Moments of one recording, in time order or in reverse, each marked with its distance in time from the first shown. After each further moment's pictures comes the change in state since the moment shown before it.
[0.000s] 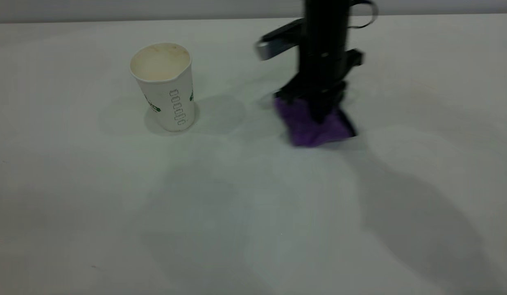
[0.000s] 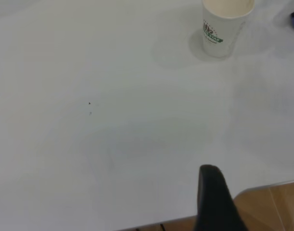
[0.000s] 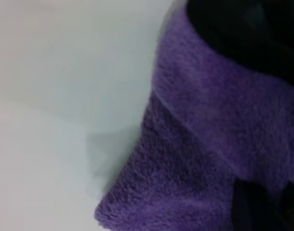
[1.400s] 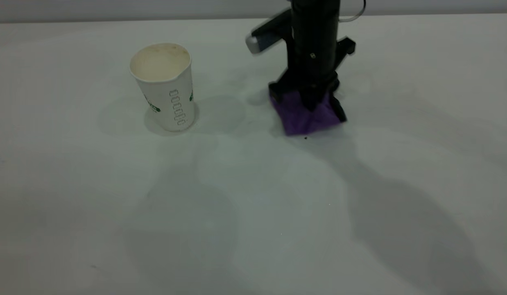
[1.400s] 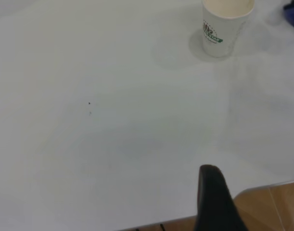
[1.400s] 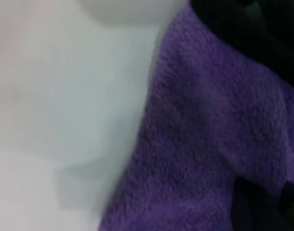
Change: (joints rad) left arm 0.000 0.000 0.000 0.000 0.000 -0.001; right arm 0.086 -0.022 0.021 -0.143 -0.186 0.161
